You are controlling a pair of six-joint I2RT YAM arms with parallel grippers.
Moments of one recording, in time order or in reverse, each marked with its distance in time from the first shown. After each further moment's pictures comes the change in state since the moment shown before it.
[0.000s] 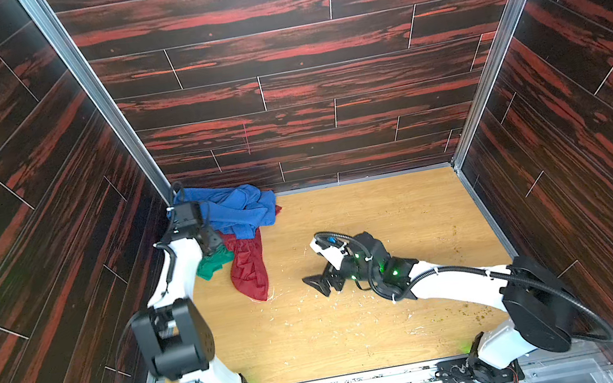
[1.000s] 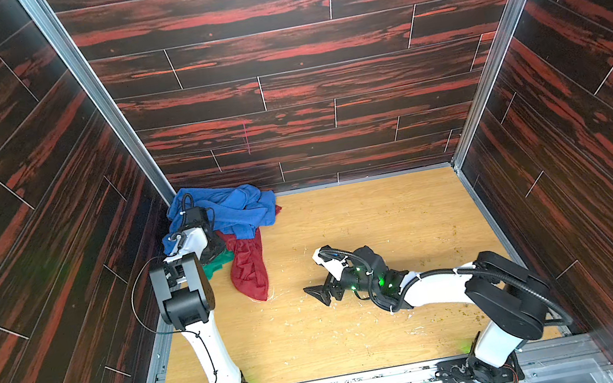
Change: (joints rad) left arm 0.032 0.408 0.200 0.039 0.042 -0.022; right arm 0.002 0.134 -0.140 0.308 -0.030 0.008
